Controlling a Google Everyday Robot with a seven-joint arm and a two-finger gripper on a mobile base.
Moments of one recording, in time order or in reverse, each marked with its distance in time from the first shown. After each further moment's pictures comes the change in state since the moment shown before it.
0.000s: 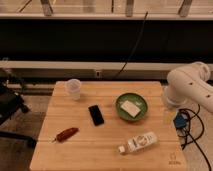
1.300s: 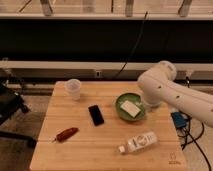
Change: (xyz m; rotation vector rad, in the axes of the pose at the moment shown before) arm -0.104 0.007 -0.003 0.006 0.102 -0.204
